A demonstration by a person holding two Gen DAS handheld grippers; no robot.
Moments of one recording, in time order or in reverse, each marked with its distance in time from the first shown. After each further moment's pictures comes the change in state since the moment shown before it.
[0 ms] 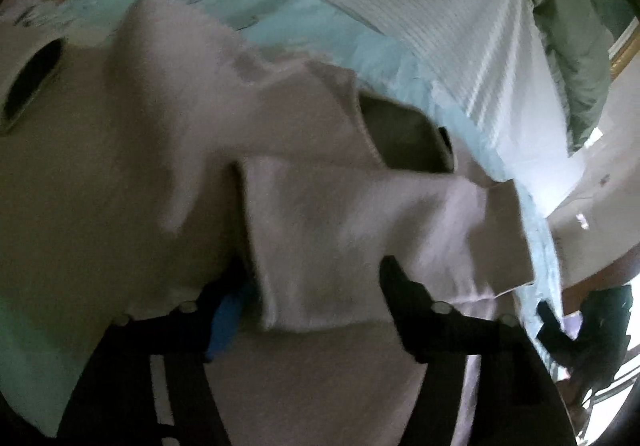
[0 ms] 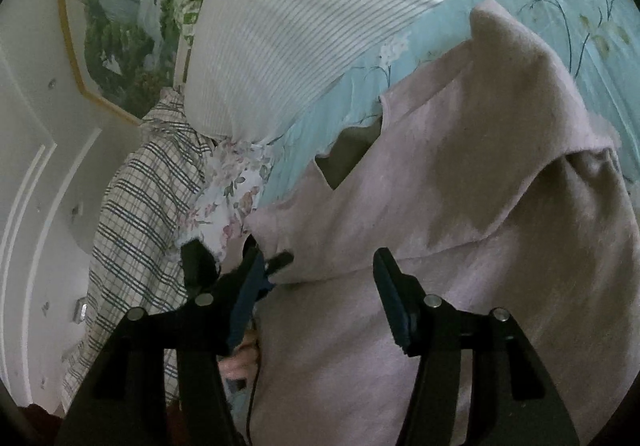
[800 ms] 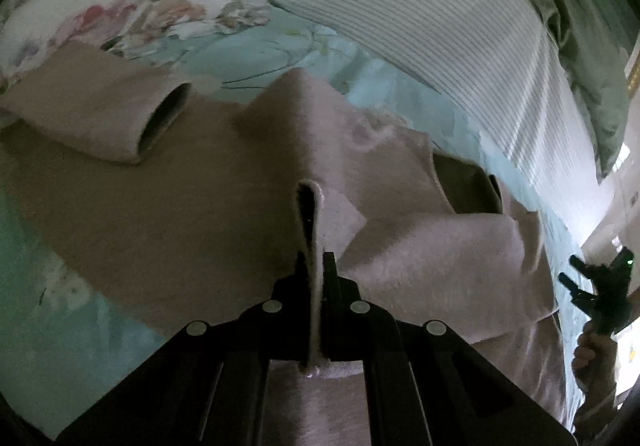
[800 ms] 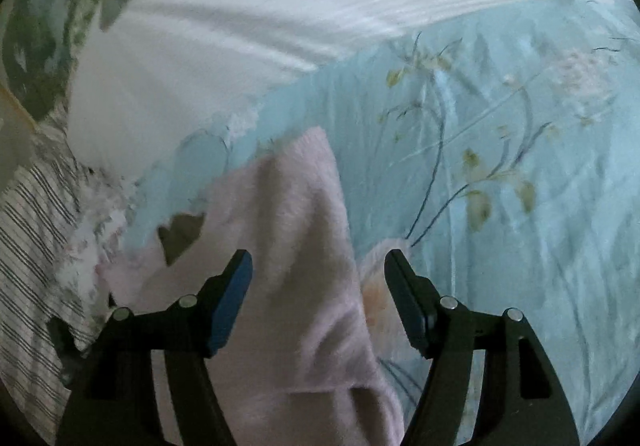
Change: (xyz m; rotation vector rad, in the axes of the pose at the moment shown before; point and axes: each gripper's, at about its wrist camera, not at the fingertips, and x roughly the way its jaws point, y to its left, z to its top) left arm -0.069 0.053 -0.006 -0.028 -0.182 0.172; right arm -0.001 -0.077 0.107 -0.078 -0.039 -0.460
